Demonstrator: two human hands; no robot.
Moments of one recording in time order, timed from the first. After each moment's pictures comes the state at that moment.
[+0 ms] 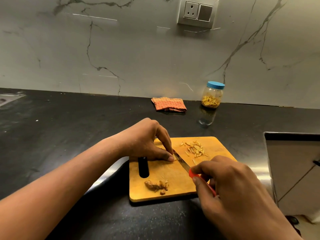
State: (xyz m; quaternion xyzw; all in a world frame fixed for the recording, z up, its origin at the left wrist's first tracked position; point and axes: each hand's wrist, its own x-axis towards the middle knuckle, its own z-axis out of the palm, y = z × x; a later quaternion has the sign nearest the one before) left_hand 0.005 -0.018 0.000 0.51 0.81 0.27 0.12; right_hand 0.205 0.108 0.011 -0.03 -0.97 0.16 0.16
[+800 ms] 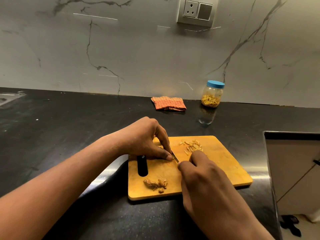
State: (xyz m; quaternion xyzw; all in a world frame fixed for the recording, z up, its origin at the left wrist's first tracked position) left_hand 0.007 -0.016 0.003 0.49 0.82 0.26 0.14; right_hand 0.181 0.097 -0.025 0.01 -0.98 0.04 0.18
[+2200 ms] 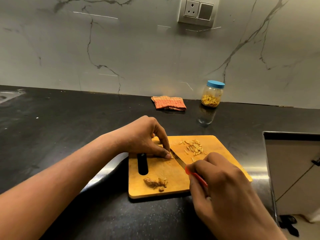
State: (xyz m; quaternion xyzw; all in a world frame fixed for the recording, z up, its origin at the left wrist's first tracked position) left_hand 0.003 -0.018 0.001 0.49 0.82 0.27 0.14; right_hand 0.196 0.107 -0.018 -0.01 -0.97 0.11 0.23
